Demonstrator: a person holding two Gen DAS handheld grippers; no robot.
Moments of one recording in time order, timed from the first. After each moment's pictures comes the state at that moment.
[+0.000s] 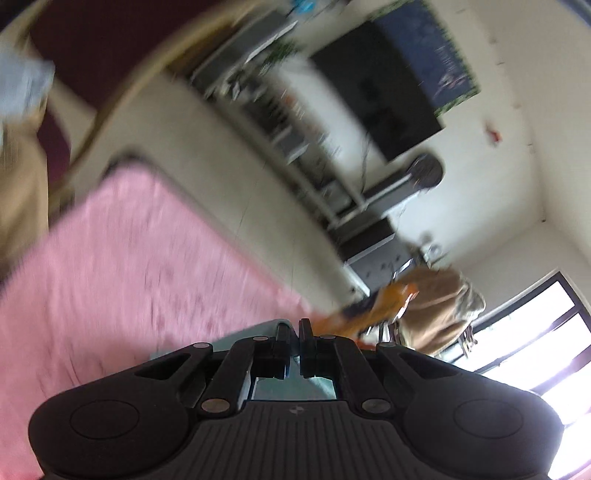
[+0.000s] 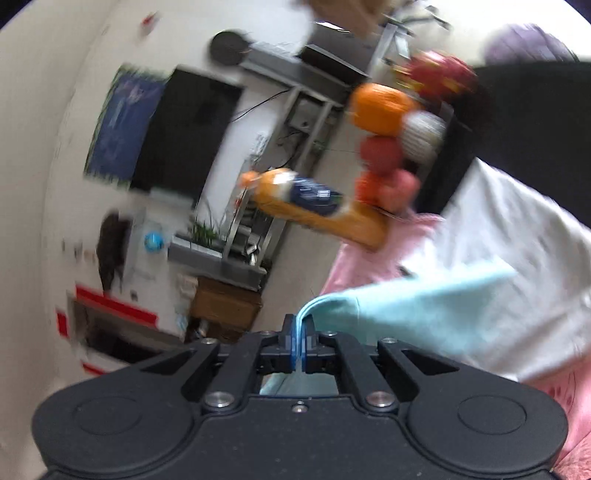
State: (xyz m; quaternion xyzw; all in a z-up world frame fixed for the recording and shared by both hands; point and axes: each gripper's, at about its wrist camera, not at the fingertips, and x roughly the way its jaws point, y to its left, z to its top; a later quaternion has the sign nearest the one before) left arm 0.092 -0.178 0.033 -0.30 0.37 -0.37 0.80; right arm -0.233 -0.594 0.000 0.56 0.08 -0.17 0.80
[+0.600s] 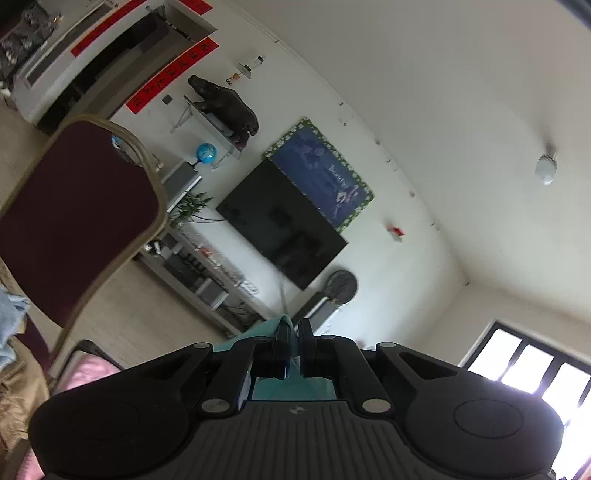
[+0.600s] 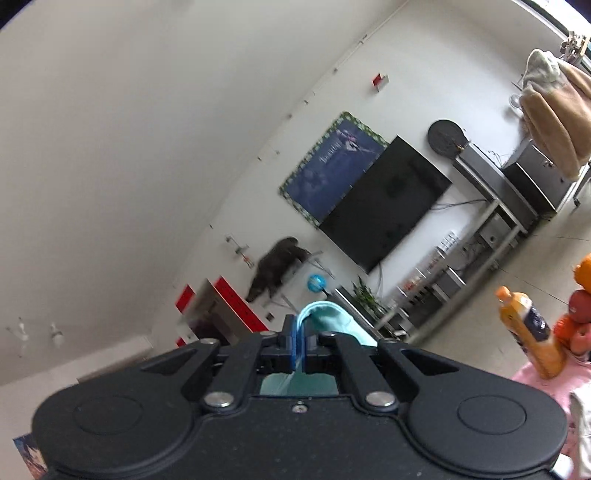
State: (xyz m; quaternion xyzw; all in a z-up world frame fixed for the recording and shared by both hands) left arm 0.005 -0.040 0.198 -0.35 0.13 -0.41 0.83; right arm -0.278 -0.466 0.201 0.38 -0.13 -0.03 0.92
